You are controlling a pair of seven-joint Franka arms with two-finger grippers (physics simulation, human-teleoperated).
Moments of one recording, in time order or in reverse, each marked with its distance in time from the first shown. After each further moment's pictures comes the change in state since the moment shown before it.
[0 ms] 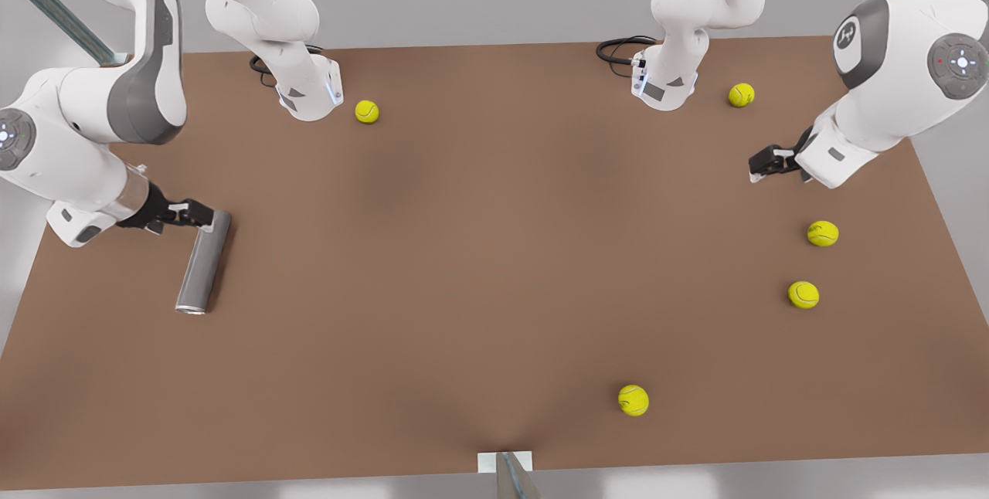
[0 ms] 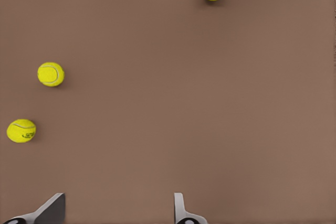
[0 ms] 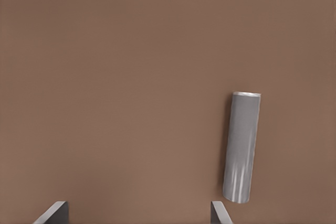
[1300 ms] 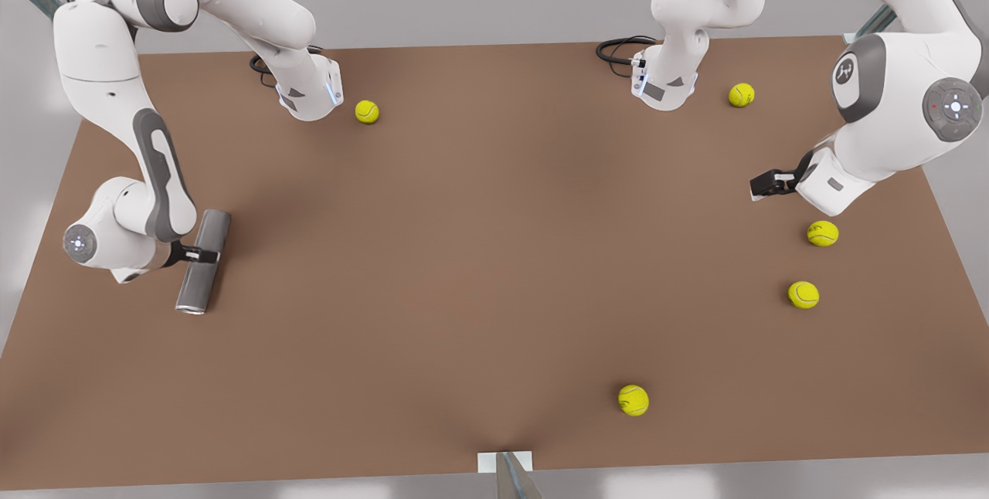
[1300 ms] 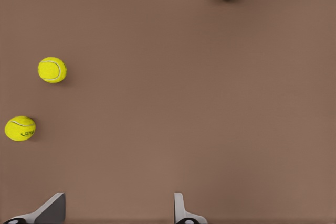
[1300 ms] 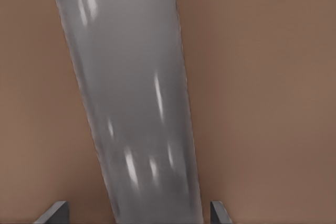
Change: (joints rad) left arm 0.035 0.067 -0.001 0.001 0.005 0.023 -0.009; right arm -0.325 0.382 -0.007 -0.386 -0.086 0.536 -0.066
